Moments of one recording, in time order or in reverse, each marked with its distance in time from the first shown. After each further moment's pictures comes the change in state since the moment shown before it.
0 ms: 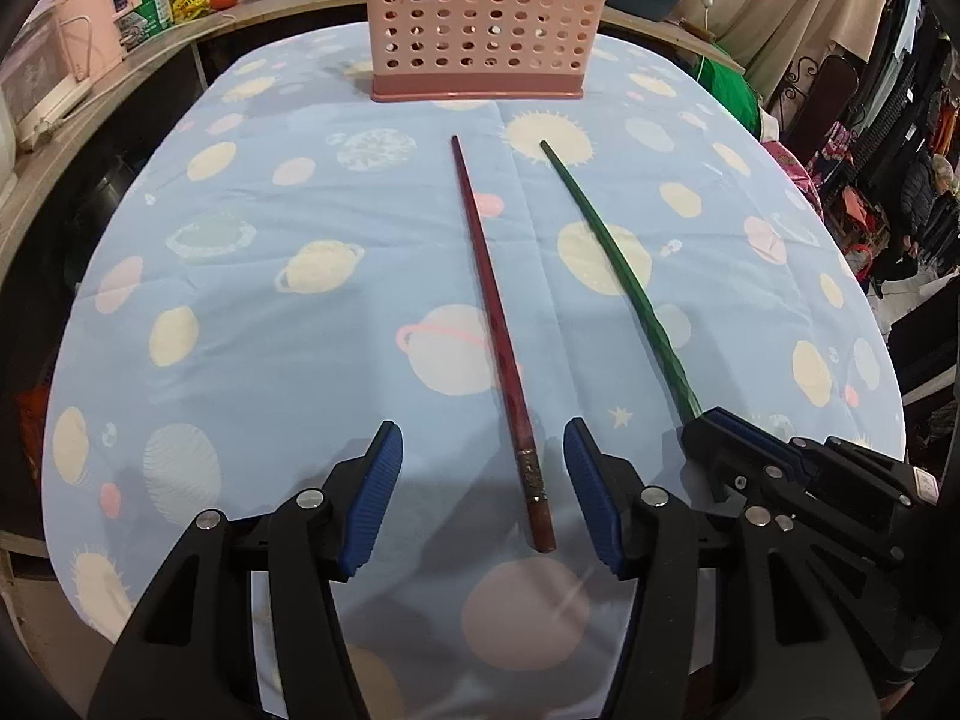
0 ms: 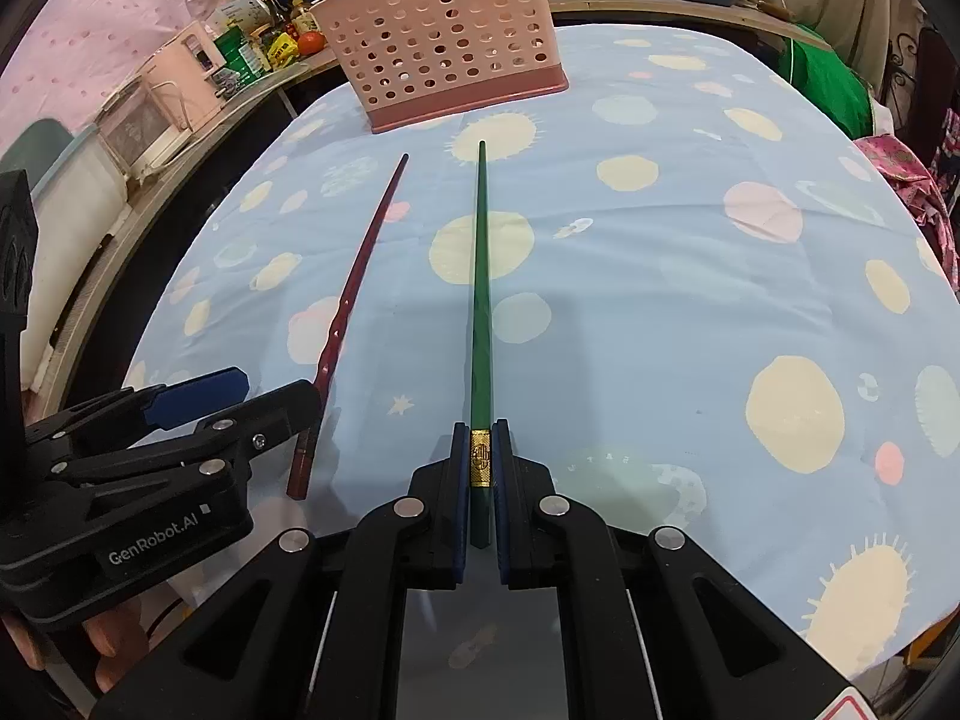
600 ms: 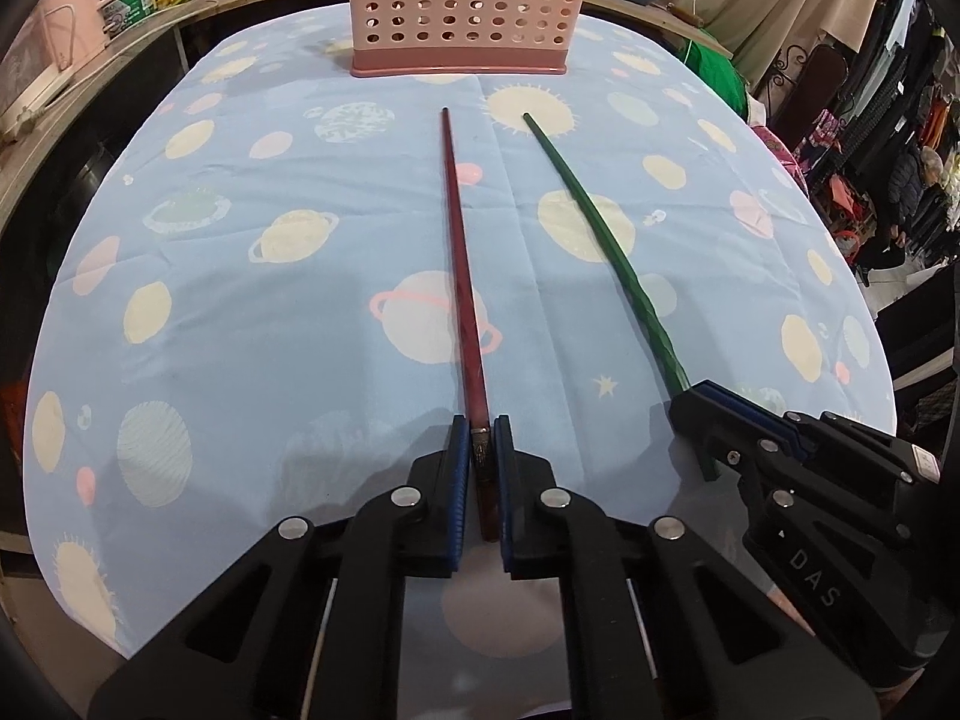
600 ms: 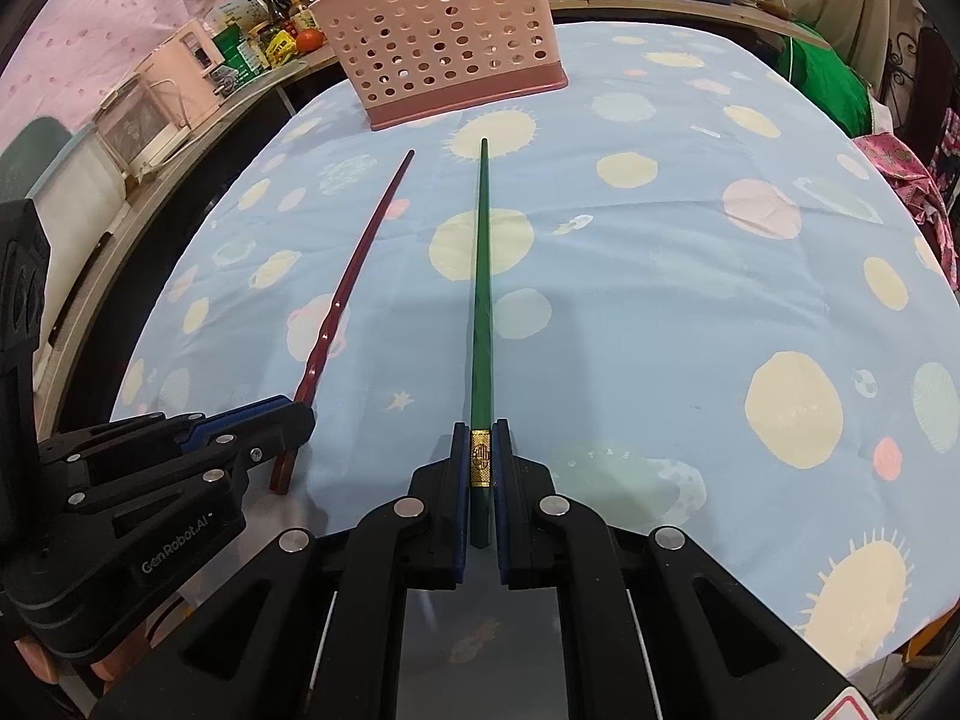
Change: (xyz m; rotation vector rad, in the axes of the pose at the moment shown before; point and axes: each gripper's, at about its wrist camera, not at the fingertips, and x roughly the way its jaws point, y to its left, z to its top) left arm 0.005 -0.003 -0.007 0.005 0.035 -0.039; right arm -0.001 0.001 -0.002 -0.001 0.005 -0.002
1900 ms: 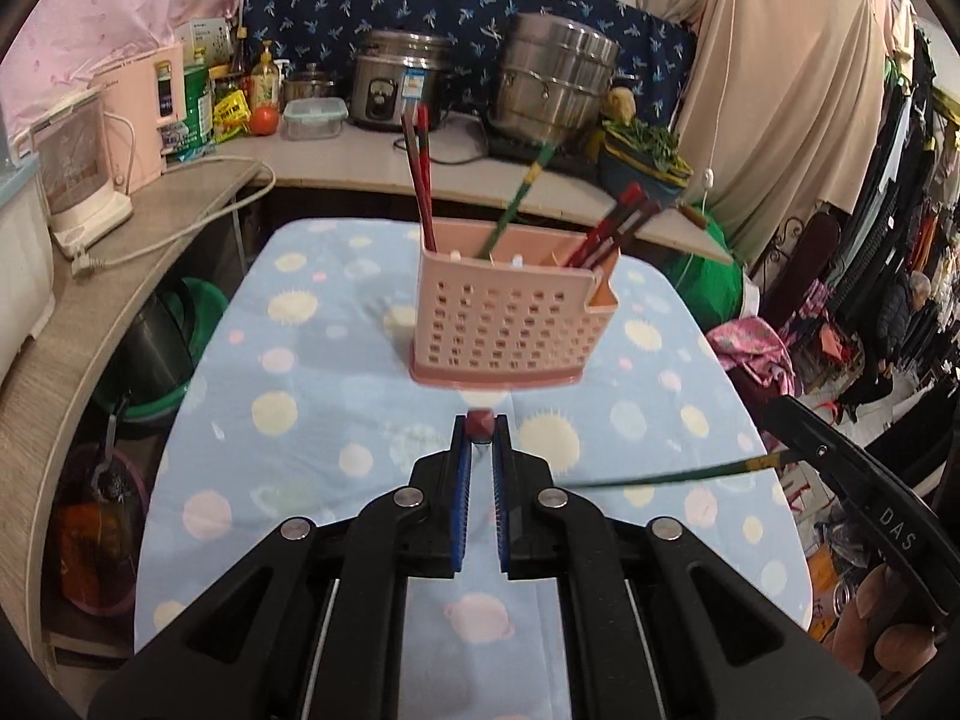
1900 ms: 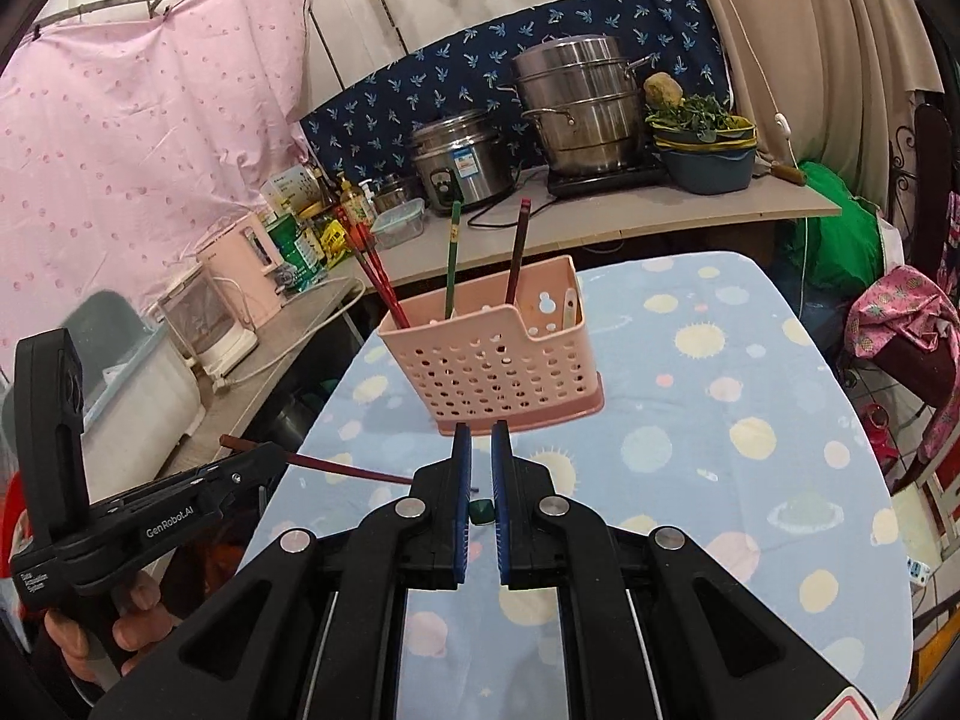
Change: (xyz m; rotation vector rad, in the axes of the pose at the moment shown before) left arm -0.125 0.037 0.133 -0.103 -0.374 -0.007; right arm -0.112 0.004 0.146 0.012 -0.397 0.125
